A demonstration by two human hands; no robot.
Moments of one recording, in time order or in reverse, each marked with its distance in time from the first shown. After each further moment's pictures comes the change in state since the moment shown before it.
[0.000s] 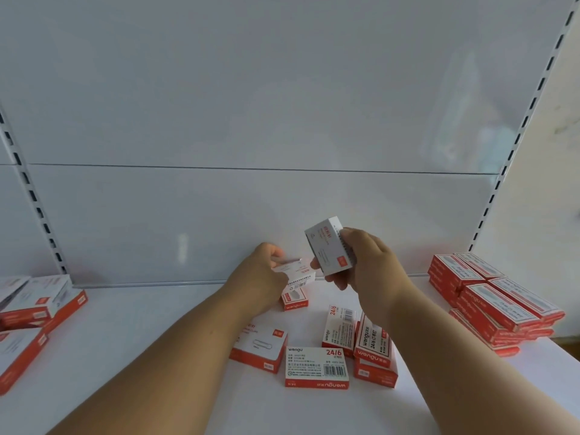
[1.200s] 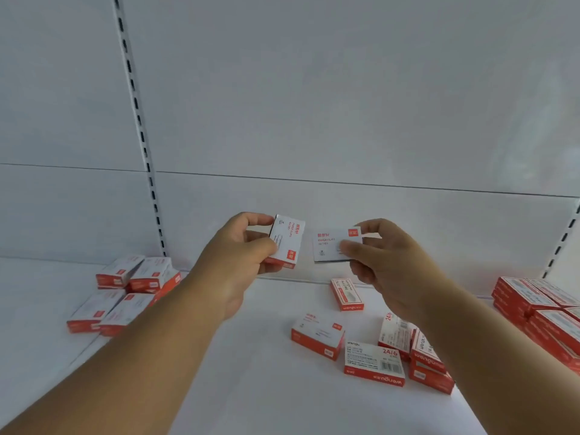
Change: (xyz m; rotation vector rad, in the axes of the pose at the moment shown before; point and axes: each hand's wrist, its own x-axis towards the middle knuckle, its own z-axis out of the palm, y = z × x) left_hand -0.082 -0.003 -0.098 -0.666 0.317 0.055; right_hand -0.001 -0.028 0.041 0.035 -0.103 0.033
